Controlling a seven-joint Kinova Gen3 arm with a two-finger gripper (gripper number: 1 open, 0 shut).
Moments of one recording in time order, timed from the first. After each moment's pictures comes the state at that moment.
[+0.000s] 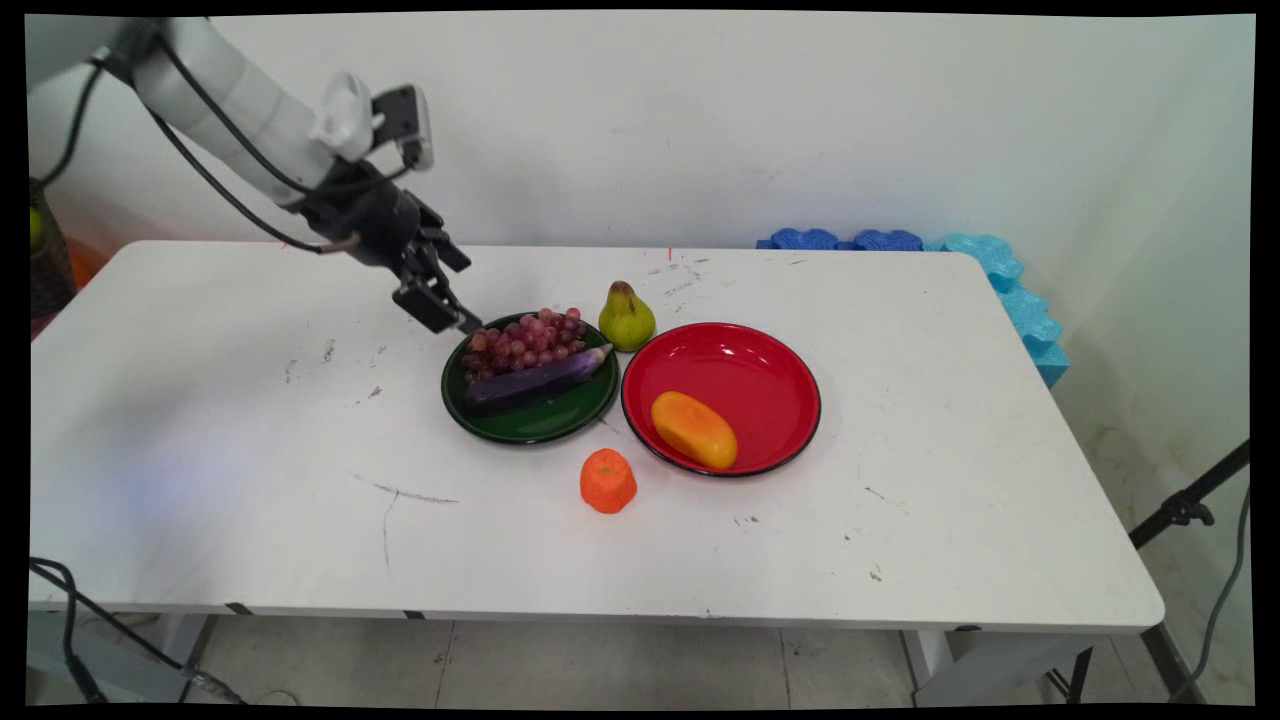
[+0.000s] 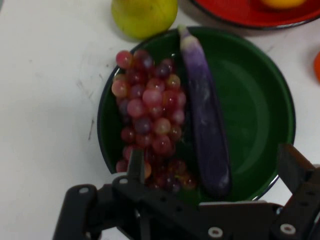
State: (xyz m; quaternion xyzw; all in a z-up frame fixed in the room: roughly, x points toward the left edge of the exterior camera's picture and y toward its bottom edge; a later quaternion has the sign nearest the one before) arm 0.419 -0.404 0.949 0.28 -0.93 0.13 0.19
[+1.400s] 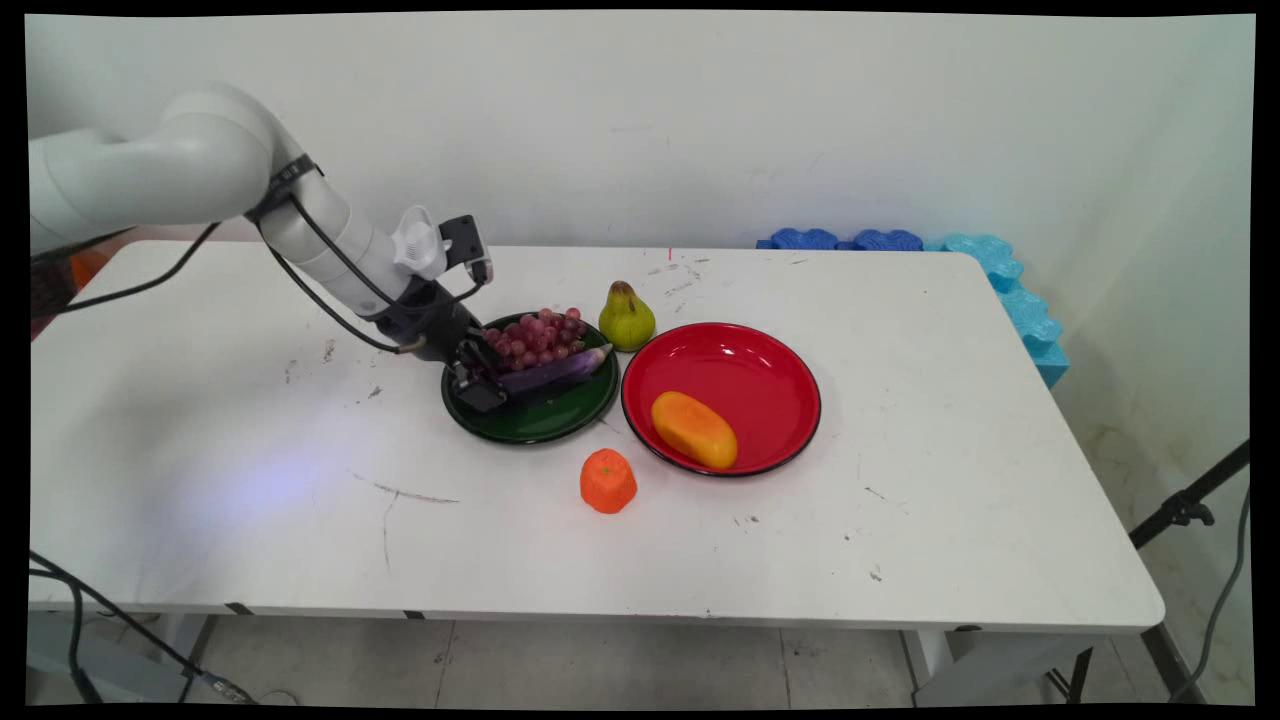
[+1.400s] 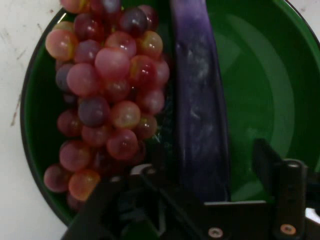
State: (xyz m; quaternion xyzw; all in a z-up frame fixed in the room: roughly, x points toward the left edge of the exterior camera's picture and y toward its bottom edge) arm 0.402 -0.418 0.829 0.33 -0.92 0.09 0.18
